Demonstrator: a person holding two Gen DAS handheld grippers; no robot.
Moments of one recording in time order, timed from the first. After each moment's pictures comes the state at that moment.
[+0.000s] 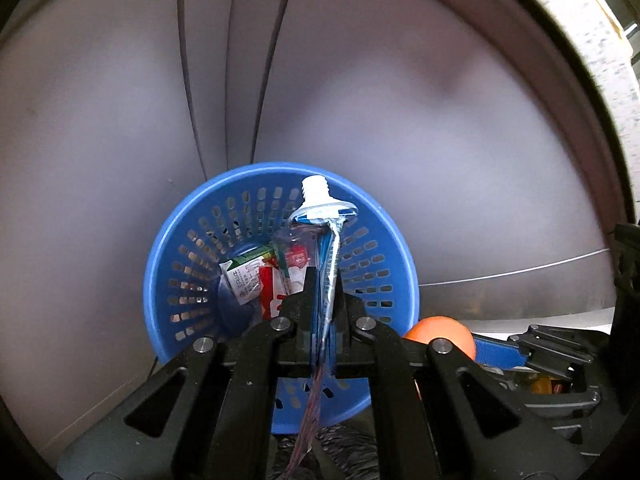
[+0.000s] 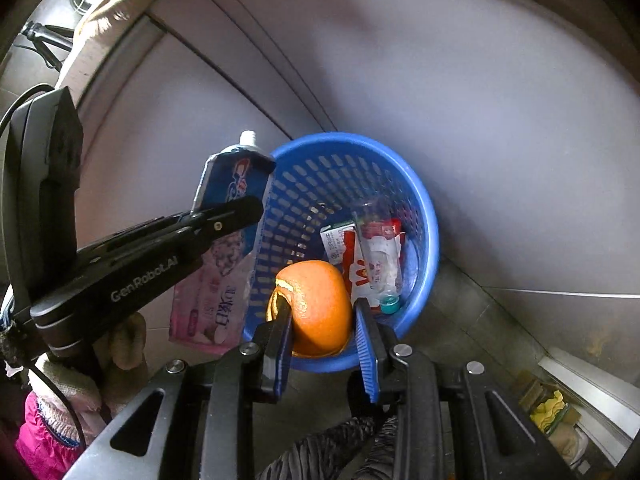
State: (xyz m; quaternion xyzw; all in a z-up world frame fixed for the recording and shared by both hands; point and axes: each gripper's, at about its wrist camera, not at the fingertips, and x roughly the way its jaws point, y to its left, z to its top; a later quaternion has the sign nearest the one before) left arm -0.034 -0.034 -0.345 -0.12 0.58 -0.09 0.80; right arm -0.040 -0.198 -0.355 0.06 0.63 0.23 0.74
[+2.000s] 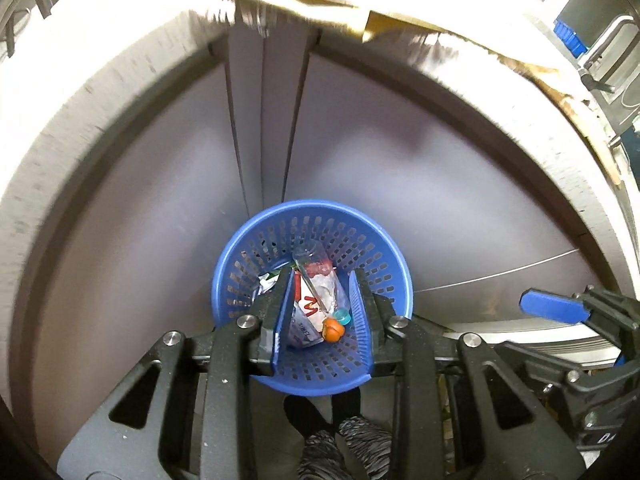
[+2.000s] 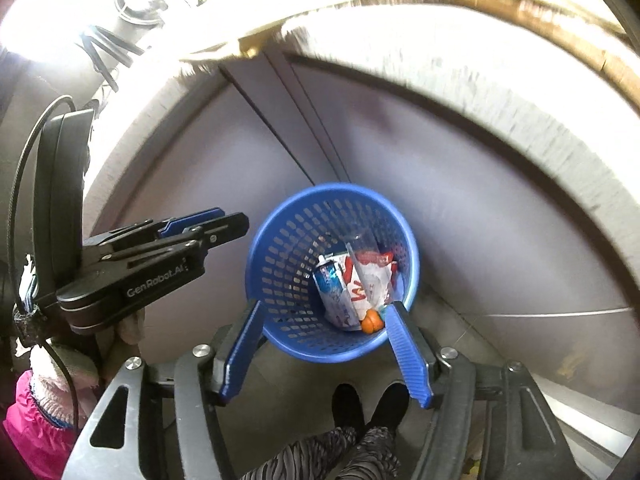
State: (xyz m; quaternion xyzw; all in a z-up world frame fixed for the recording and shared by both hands) left arm -0.053 -0.020 -0.251 -0.08 0.56 -0.06 0.82; right arm -0.060 -0.203 -0.238 0.03 0.58 0.24 0.78
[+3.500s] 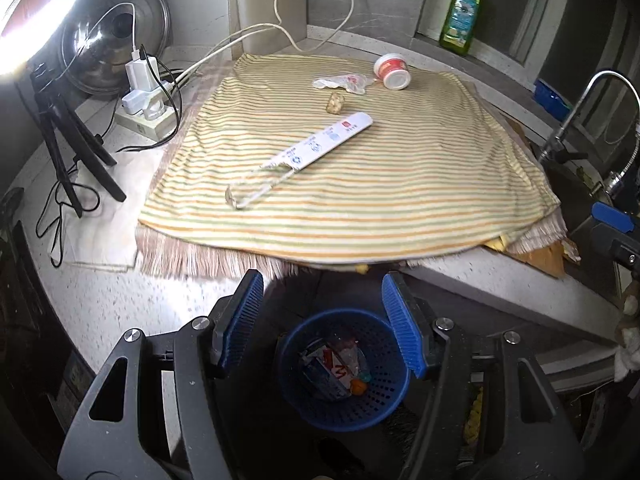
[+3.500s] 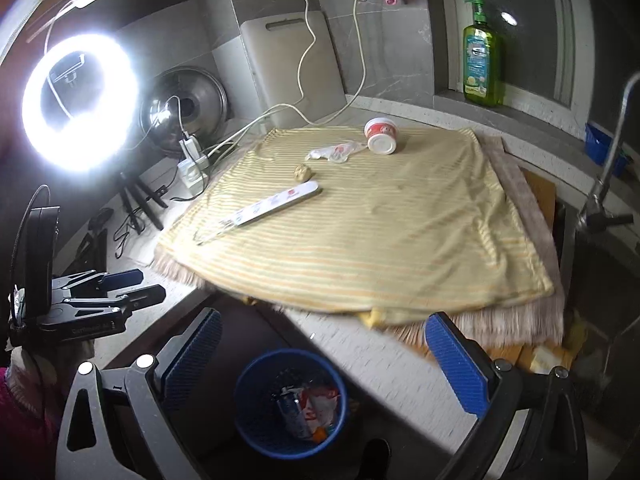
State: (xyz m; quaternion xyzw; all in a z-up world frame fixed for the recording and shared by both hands) left arm -0.004 0.021 -0.083 -0.03 0.48 -0.04 0.88; right arm 0.001 -0.253 -0.045 0.00 0.40 0.21 0.89
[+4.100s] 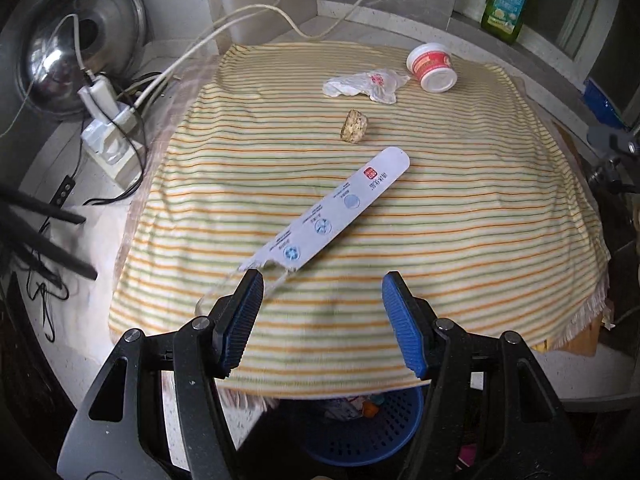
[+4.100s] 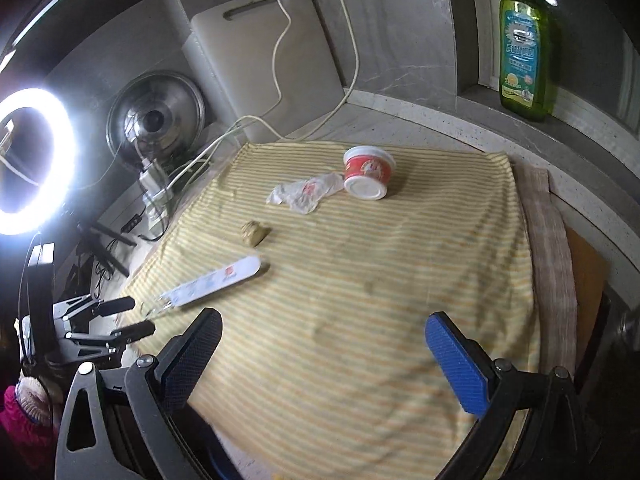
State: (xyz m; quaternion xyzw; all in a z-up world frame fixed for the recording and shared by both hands) left arm 0.136 0.002 -0.107 -0.01 0.53 -0.01 0.85; right arm 0.221 -0.274 -0.053 0.01 0.45 0.26 0.85
